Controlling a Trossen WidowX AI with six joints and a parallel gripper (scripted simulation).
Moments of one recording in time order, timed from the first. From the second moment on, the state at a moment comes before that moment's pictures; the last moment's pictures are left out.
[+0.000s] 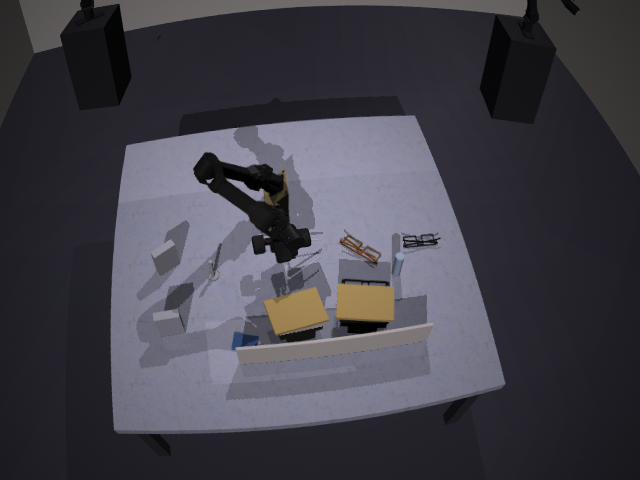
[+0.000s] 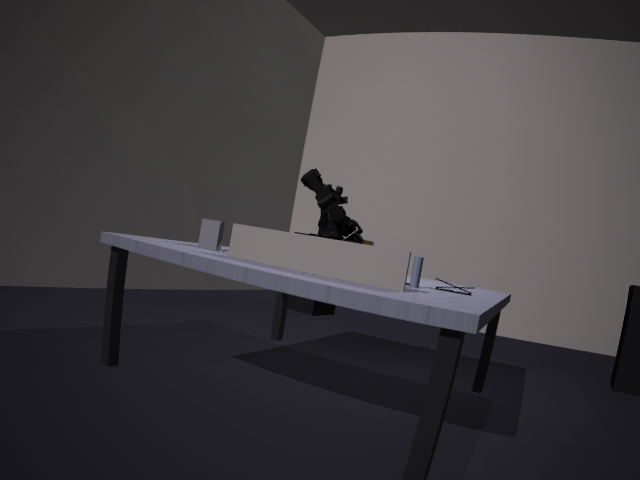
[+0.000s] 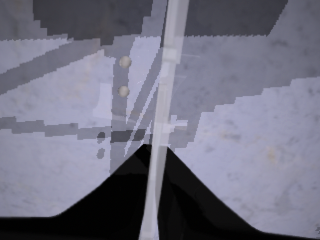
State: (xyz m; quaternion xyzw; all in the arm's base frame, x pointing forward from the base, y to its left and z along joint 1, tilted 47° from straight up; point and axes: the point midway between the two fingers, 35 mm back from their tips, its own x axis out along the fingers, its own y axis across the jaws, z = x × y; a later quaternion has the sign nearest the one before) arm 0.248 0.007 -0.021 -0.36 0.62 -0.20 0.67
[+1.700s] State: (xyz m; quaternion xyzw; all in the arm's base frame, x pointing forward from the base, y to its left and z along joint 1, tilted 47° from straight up) arm 0.293 -0.004 0.142 -0.34 0.63 -0.17 0.67
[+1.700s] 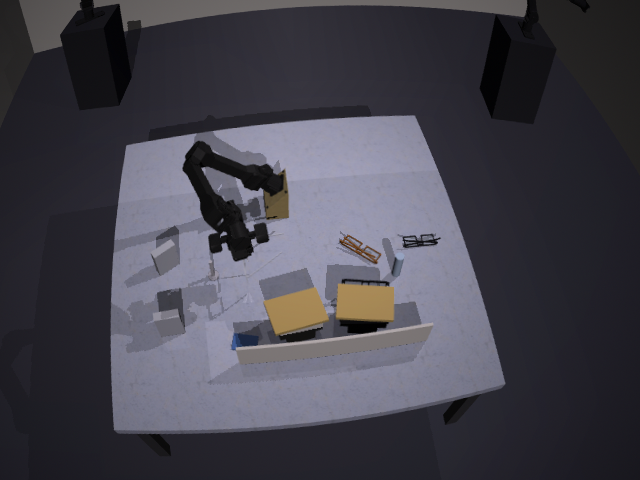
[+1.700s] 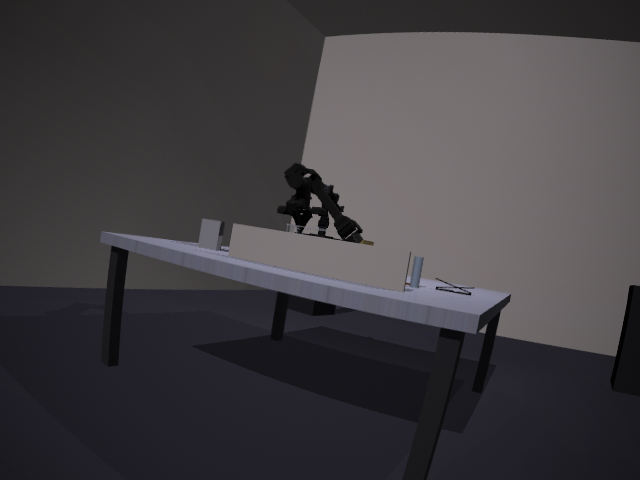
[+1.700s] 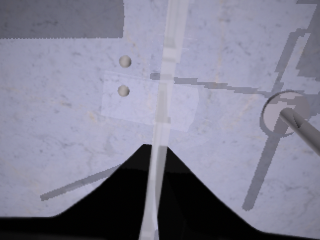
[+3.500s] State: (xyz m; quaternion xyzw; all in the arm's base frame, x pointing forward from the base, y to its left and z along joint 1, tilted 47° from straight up) arm 0.260 -0.169 0.228 -0.37 0.62 -0.20 0.66
